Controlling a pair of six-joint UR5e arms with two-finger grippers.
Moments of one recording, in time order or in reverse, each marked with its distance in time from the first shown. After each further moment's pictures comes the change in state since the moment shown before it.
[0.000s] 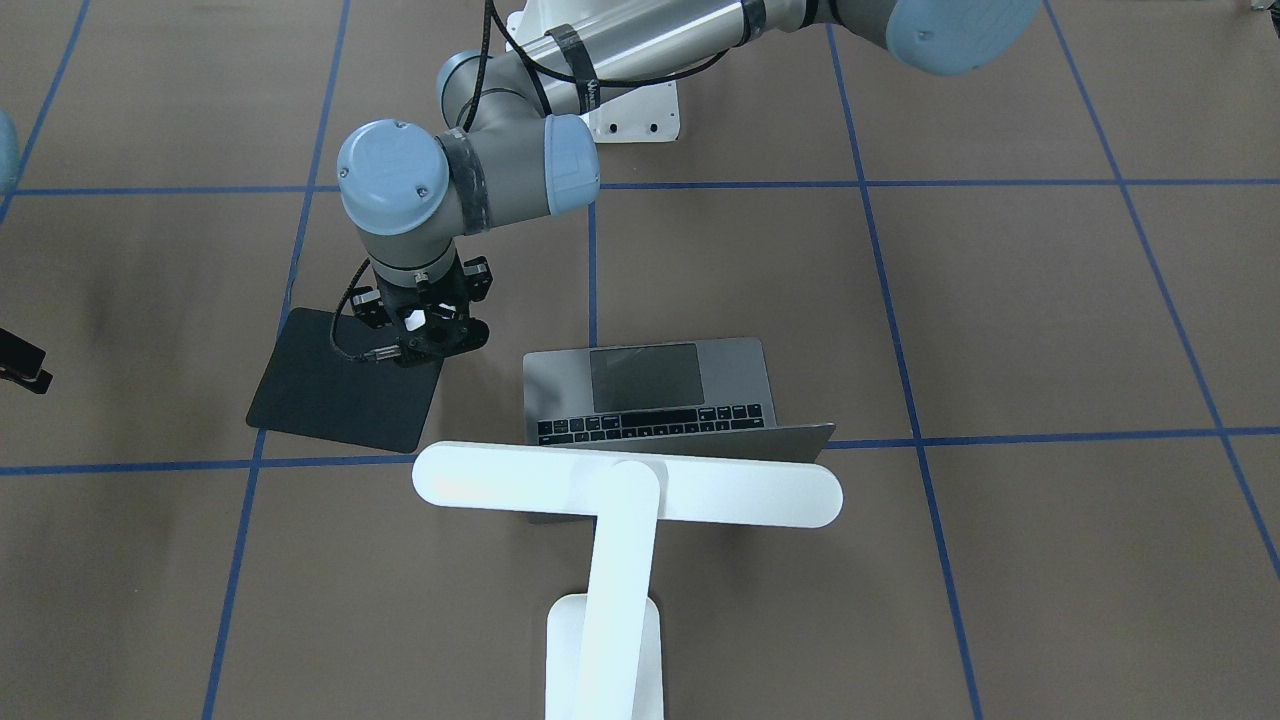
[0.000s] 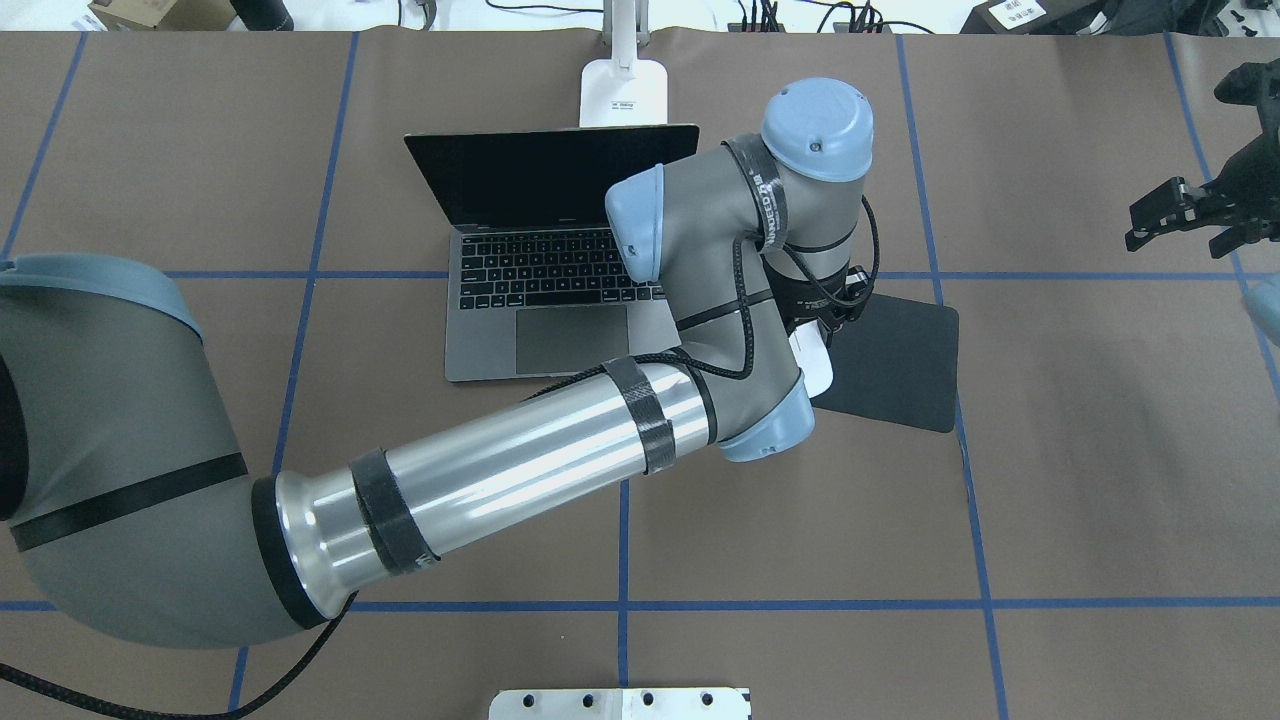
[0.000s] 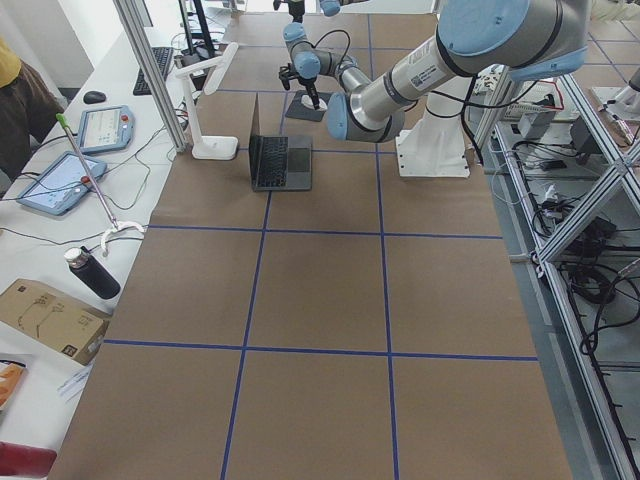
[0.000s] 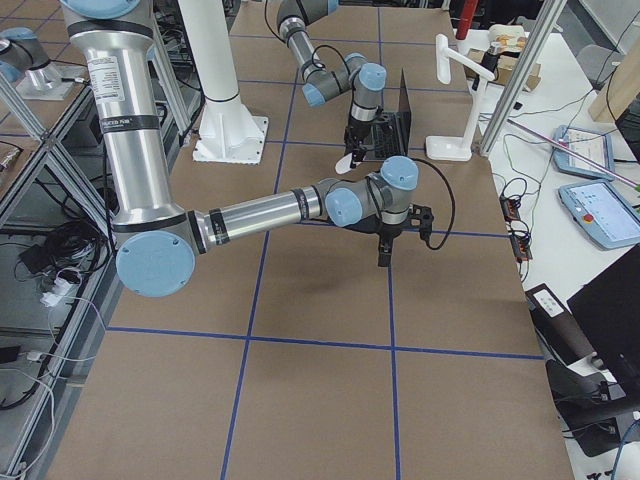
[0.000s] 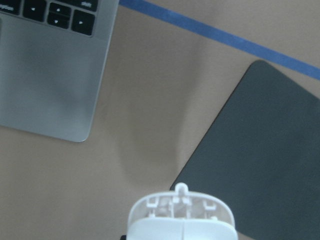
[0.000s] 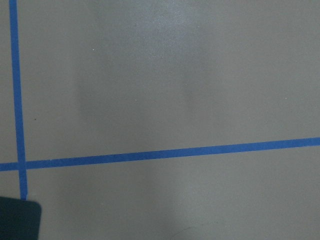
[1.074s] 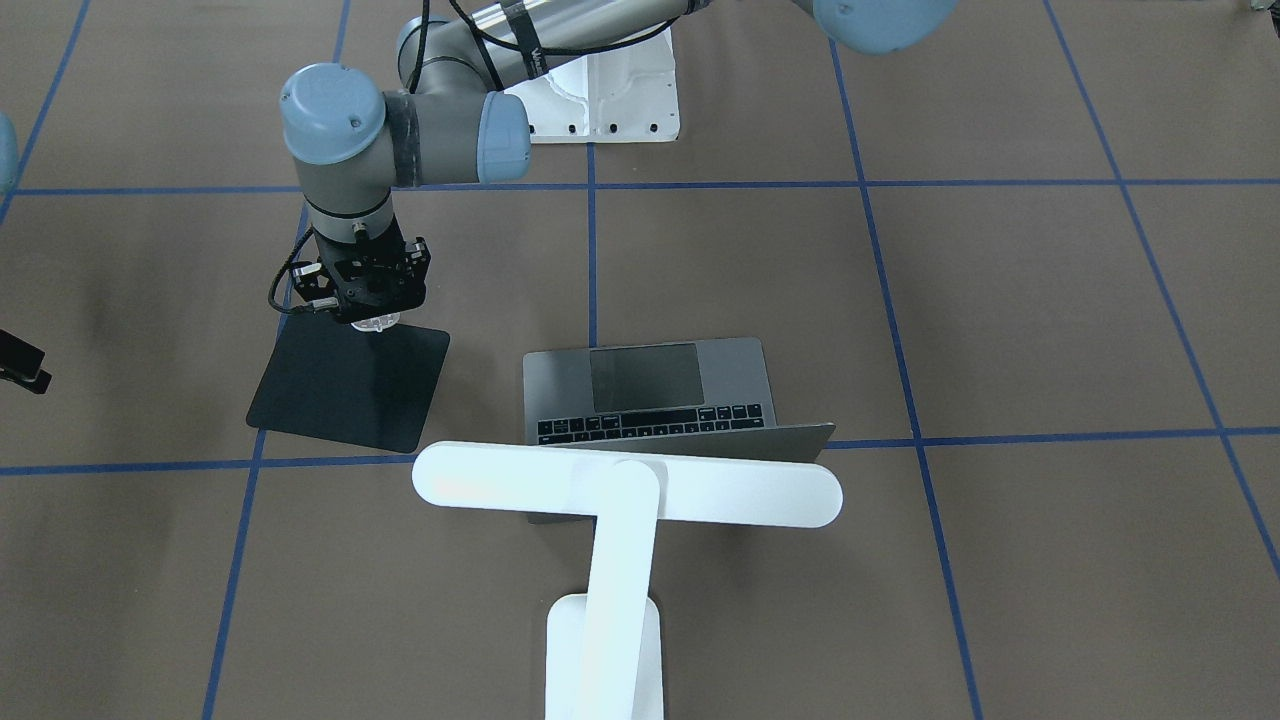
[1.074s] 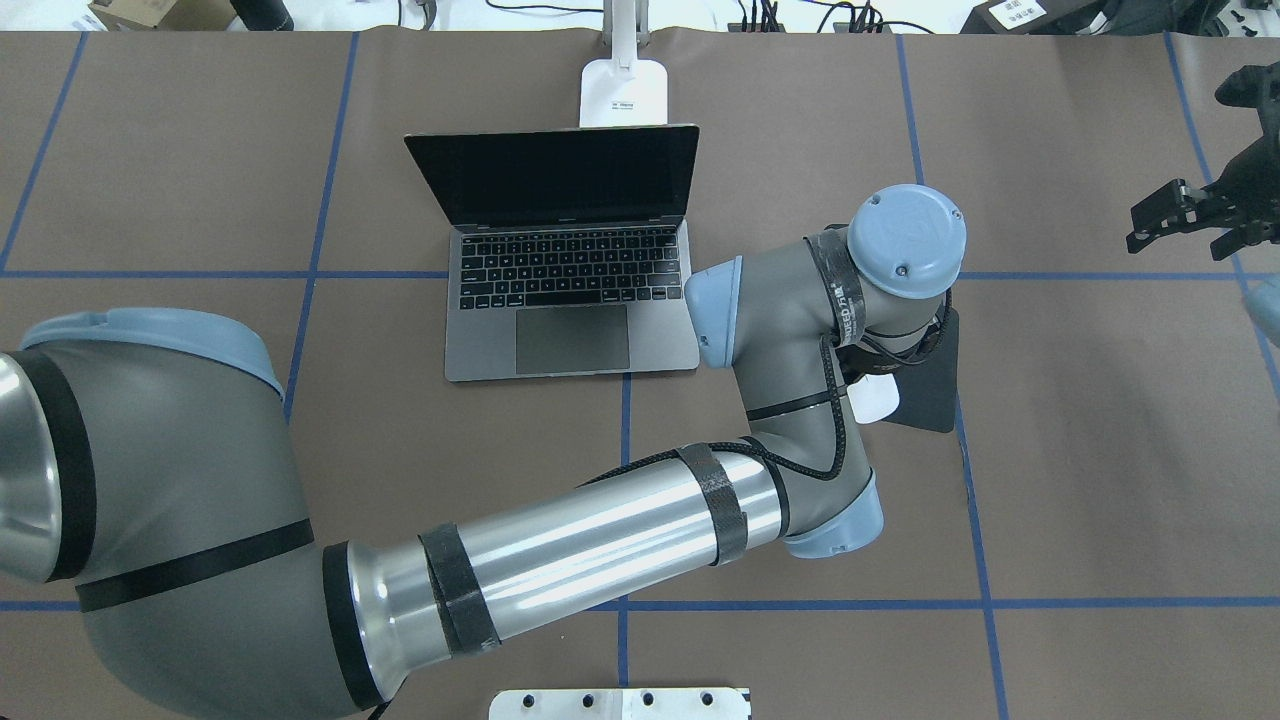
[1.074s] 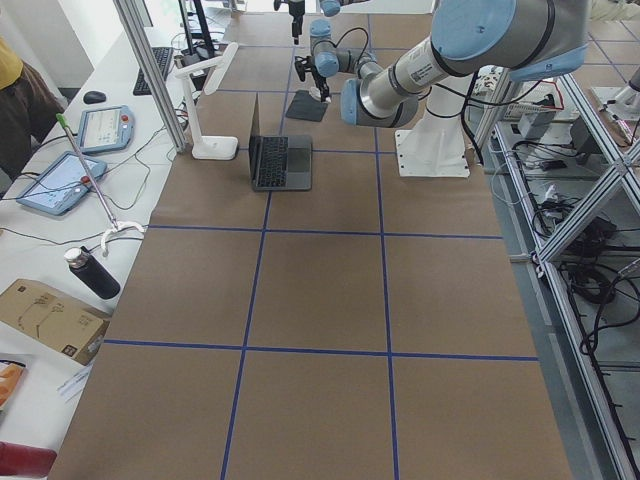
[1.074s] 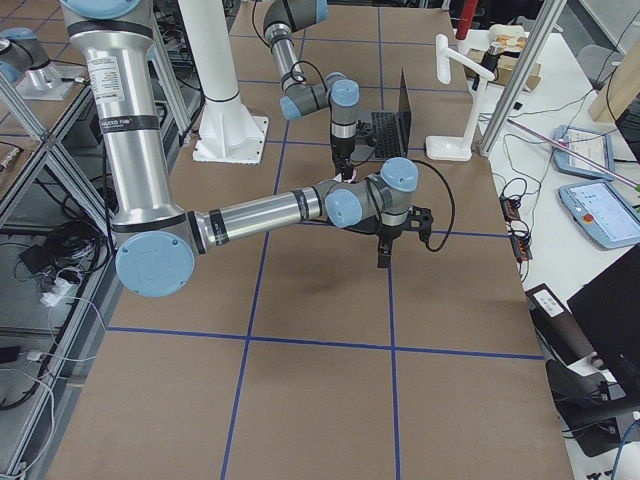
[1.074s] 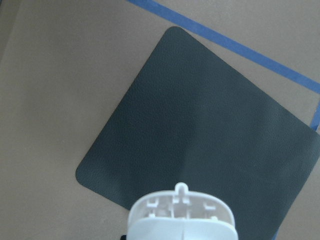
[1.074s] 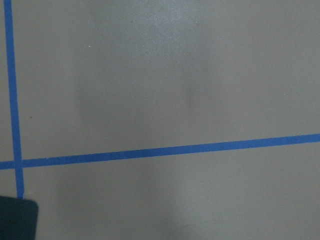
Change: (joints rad) left arm 0.104 -0.074 0.109 -0.163 0.222 -0.138; right arm 0.000 -0.002 -0.004 -0.002 0.000 0.000
